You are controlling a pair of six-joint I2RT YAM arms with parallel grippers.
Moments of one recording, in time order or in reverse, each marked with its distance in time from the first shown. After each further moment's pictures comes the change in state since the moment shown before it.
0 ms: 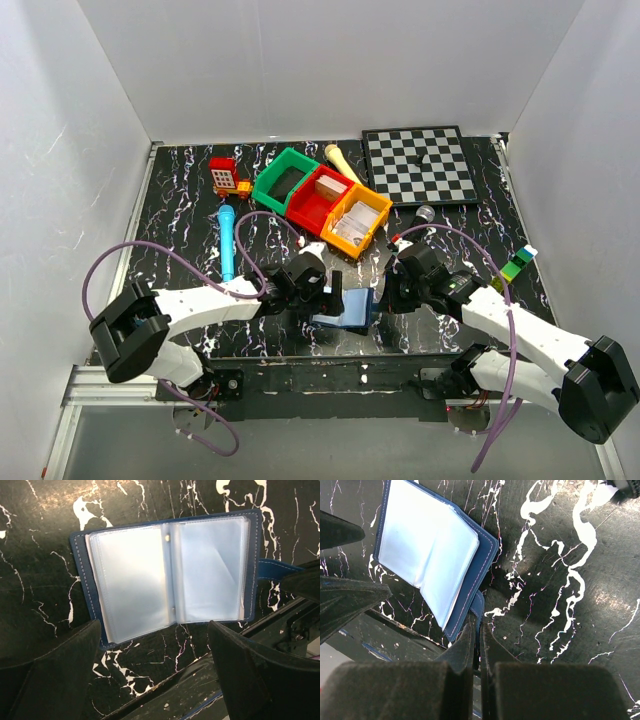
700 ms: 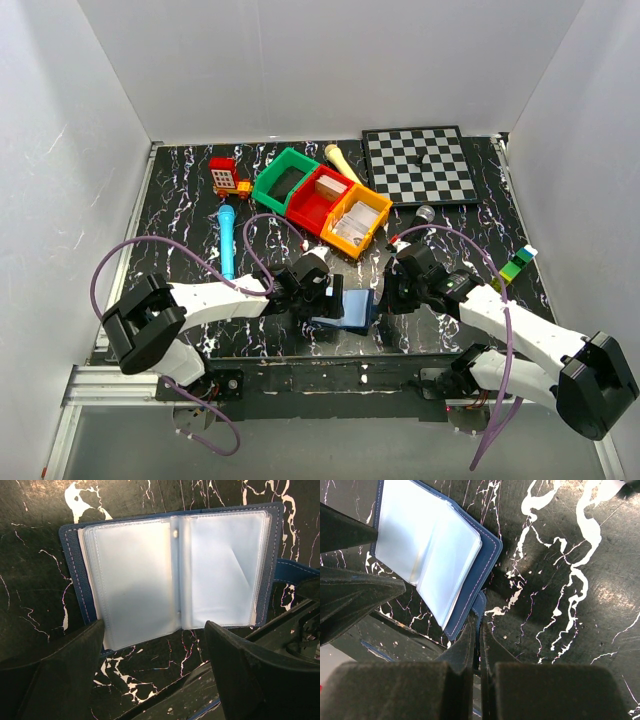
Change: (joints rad) left arm 0.011 0.077 0.001 0.035 0.050 0.000; right arm -0.002 0.024 0.000 0.001 -0.015 0.000
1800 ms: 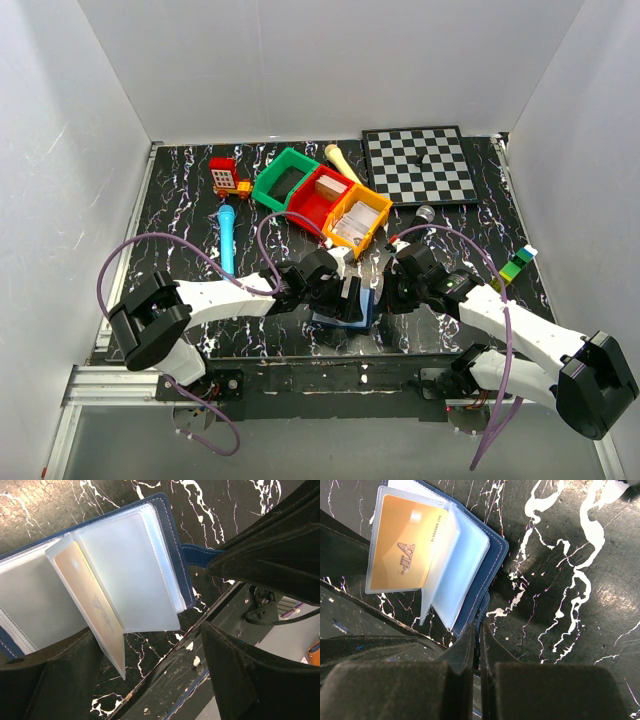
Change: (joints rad) left arm -0.033 0.036 0.051 0.130 0.196 0.108; right arm -0.002 0.003 0.000 0.010 -0.007 -0.001
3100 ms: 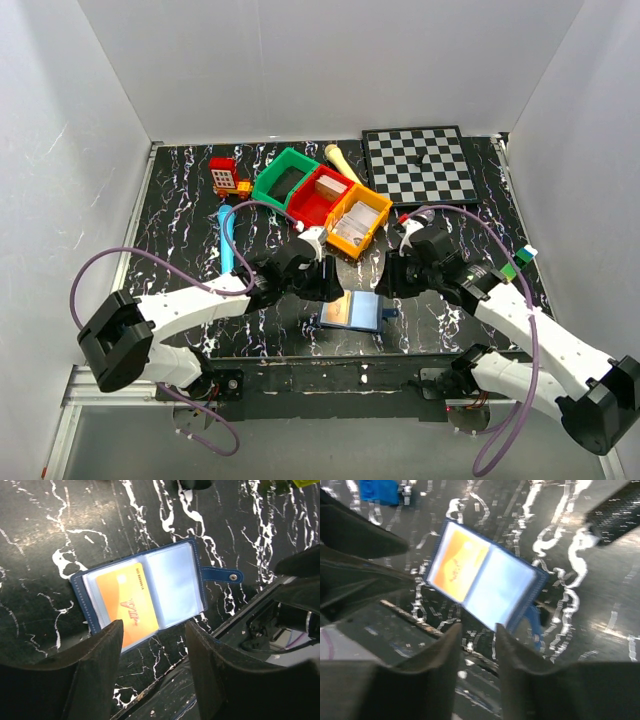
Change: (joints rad) left arm 0.082 -0.188 -0.029 -0.085 -0.163 -0.037; right arm -0.034 -0.097 0.184 -0.159 0.041 -0.058
